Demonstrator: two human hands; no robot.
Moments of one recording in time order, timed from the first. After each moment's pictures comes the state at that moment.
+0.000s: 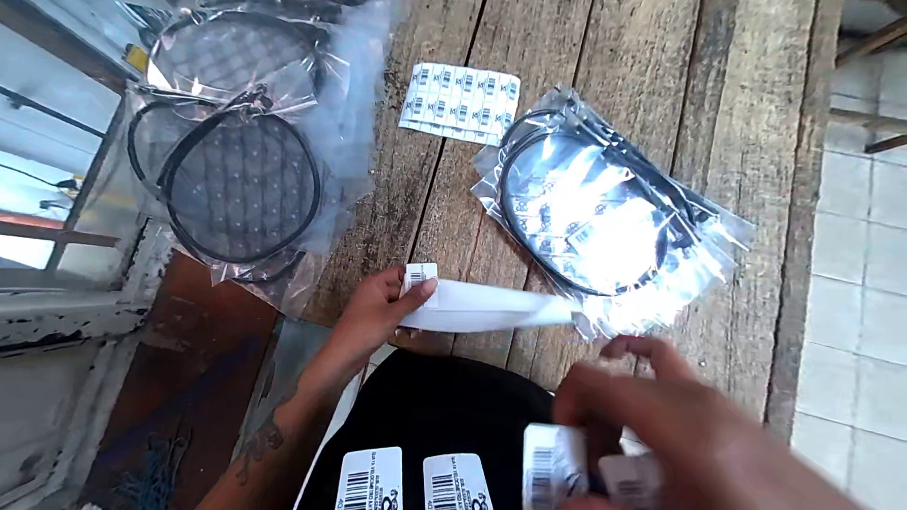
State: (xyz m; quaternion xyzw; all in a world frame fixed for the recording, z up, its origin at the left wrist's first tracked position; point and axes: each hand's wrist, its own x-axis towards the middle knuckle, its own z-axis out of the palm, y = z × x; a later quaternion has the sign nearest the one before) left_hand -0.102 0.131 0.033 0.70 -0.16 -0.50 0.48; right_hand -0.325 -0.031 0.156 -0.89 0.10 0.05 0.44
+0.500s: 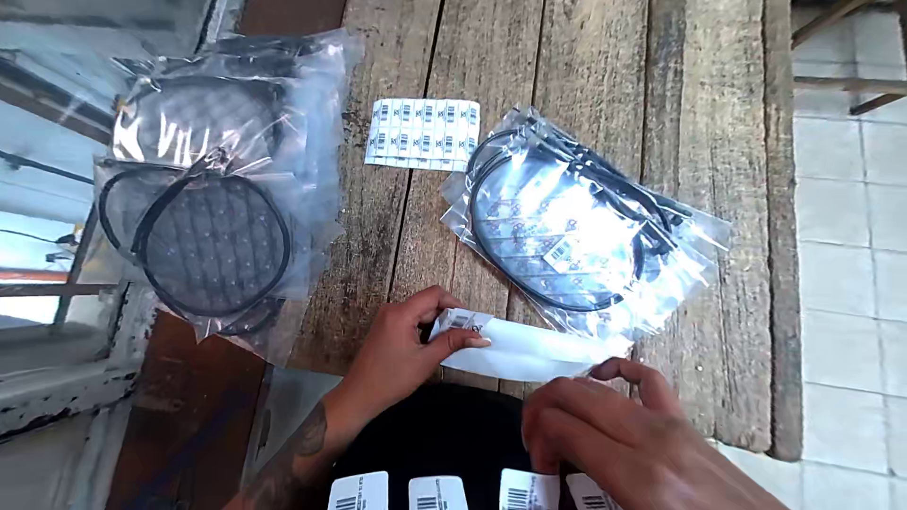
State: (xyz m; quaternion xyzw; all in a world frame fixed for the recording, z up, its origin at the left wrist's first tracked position) left_hand -0.116 0.076 0.035 0.67 -0.45 -0.35 0.48; right_hand -0.328 -0.047 0.144 -0.89 0.14 0.07 0.42
